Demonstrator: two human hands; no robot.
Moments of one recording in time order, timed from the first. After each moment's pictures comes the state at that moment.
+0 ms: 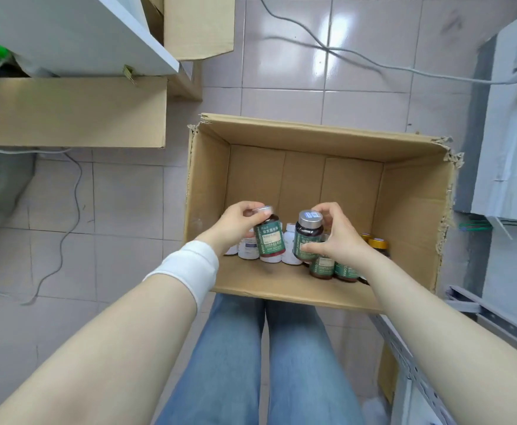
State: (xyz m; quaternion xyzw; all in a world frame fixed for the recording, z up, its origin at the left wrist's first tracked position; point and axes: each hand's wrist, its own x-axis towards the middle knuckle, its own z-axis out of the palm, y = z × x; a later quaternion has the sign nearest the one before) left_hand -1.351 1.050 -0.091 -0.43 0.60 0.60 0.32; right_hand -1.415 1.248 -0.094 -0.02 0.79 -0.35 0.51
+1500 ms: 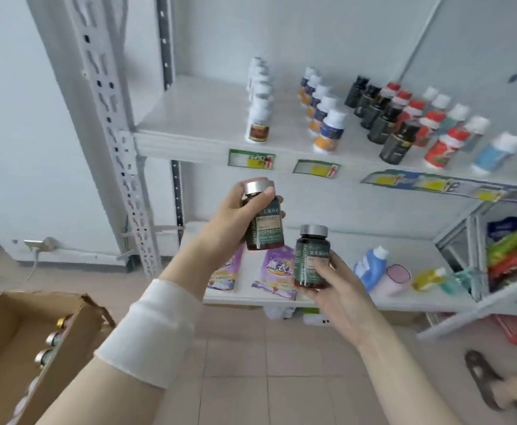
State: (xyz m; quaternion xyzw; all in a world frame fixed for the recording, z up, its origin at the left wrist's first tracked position) left_hand -0.936 1.332 0.432 0.34 0.42 0.63 0.56; right_hand -0.751 1.344 0.385 0.35 0.40 -0.76 -0.39
